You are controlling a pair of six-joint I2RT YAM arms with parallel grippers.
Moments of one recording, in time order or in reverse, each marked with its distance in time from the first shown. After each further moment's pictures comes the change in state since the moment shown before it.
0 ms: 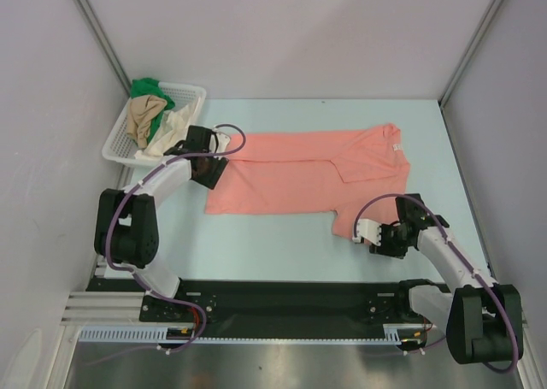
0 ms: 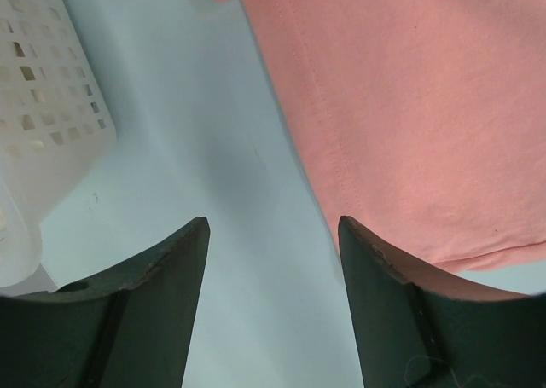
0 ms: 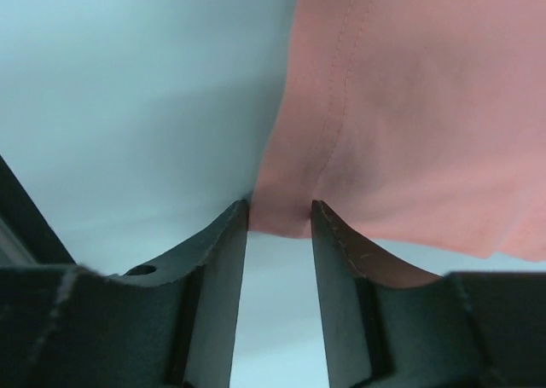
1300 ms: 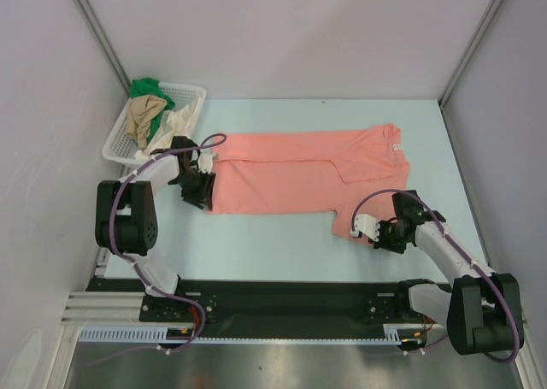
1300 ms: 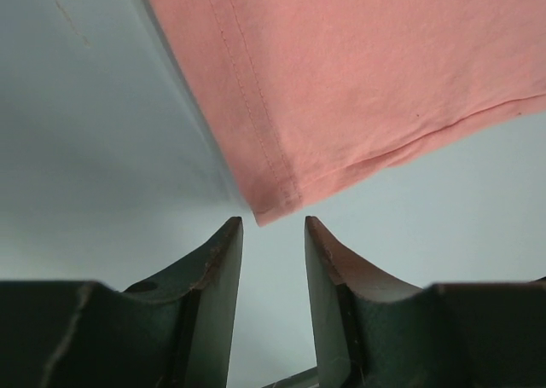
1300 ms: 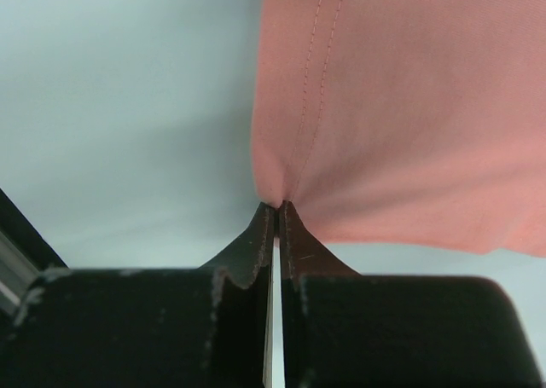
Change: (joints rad) left arm 0.162 0.084 -0.007 -0.275 0.402 -0.113; right arm 0.026 0.061 0.026 0.039 0.034 0.095
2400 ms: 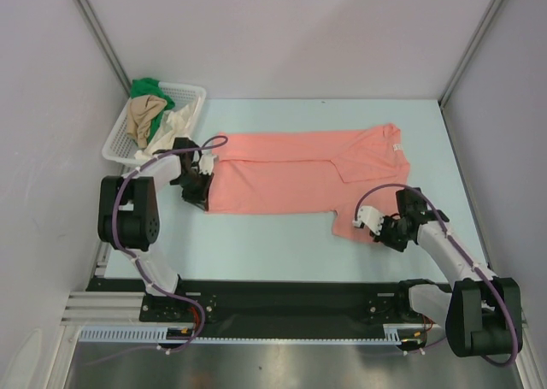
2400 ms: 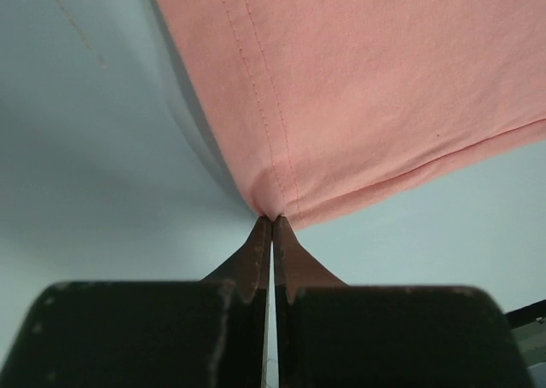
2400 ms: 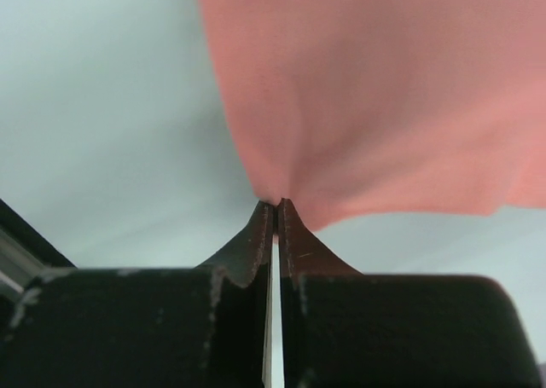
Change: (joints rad) left arm 0.000 0.053 0.002 0.030 -0.017 0.010; right arm -0.020 -0.018 0.005 0.014 0.001 0.124
